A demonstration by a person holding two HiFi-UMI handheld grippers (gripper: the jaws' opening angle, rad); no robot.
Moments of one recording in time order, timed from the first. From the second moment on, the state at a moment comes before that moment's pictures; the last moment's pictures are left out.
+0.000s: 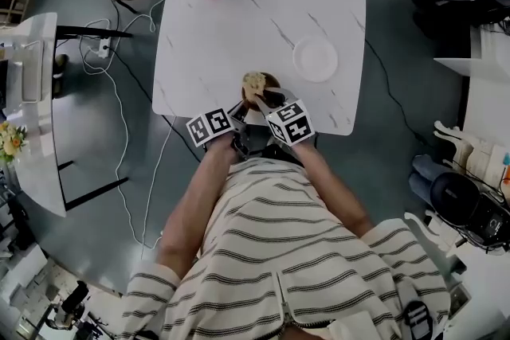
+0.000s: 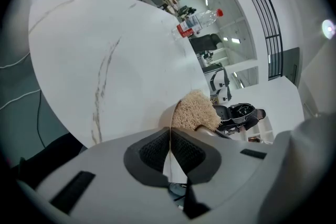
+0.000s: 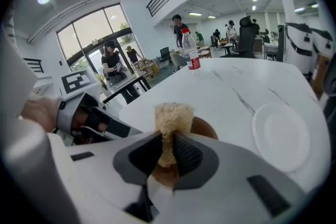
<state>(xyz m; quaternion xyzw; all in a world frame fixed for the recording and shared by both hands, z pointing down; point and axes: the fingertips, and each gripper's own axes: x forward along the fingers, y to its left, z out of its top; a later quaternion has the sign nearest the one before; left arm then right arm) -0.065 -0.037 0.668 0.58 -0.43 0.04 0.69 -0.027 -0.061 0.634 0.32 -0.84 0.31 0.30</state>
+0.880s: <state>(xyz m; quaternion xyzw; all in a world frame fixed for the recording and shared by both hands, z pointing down) -0.063 -0.043 0.668 0.58 -0.44 0.03 0.69 0.002 -0.047 0.632 0.24 -0.85 0.29 0.36</state>
